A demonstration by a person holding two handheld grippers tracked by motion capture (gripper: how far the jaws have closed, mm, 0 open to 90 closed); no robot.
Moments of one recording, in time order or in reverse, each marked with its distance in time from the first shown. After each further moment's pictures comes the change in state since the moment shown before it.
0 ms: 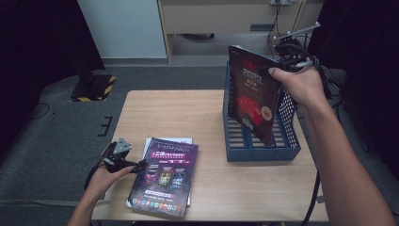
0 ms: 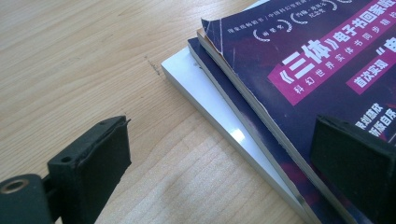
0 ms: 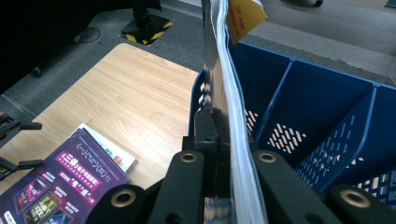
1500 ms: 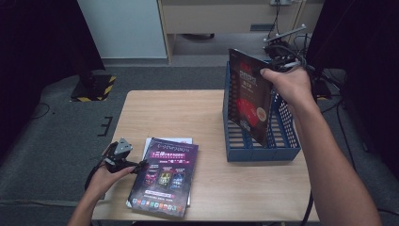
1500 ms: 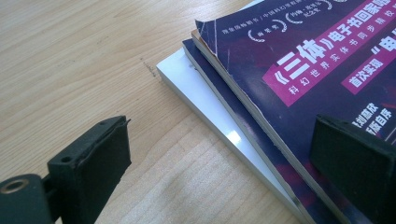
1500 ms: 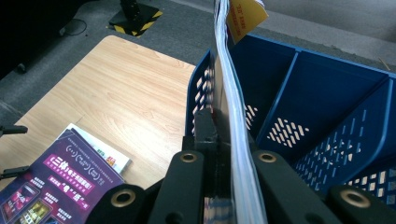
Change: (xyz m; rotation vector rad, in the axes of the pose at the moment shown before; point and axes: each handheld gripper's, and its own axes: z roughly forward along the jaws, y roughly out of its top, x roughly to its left) left arm -0.002 0.001 0.001 -0.001 -0.006 0.011; right arm 0.006 0.003 0.023 0.050 -0.040 0.030
